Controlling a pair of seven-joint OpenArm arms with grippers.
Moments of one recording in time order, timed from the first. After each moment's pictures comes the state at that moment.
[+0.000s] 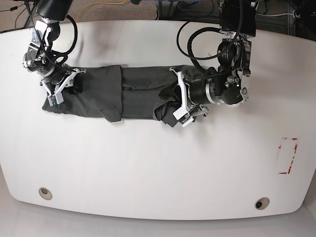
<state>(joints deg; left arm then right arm) -4.6 -1.5 5.8 95.8 -35.8 -41.9 68.9 -7.7 17.4 25.4 79.8 23.1 40.1 -44.1</state>
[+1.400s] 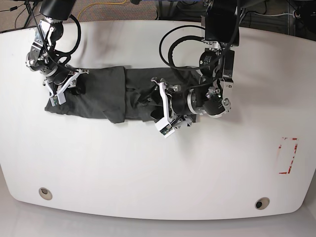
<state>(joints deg) -9.1 6.5 6.3 90.9 -29.6 -41.9 68.6 -7.6 15.6 25.5 79.9 23.1 40.0 -43.3</state>
